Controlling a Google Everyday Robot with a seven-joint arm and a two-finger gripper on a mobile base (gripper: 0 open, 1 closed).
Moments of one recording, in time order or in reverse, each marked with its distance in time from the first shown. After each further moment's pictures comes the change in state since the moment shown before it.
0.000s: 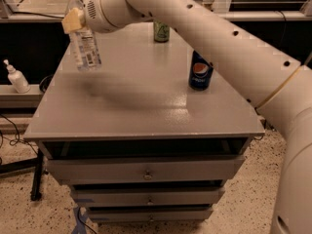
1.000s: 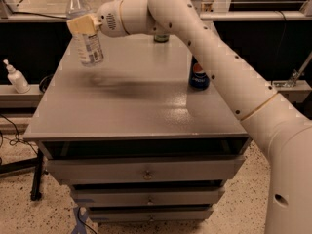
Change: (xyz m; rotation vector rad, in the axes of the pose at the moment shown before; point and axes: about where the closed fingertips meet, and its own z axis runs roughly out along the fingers) arm 0.009 0.015 -0.002 0.230 0.158 -0.267
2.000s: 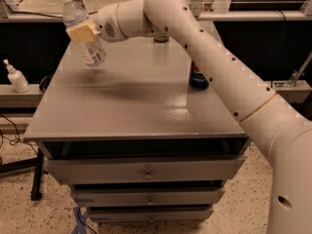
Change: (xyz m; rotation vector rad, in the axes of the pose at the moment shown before) arm -0.012 -0.003 0.005 -0.012 -0.036 -0.238
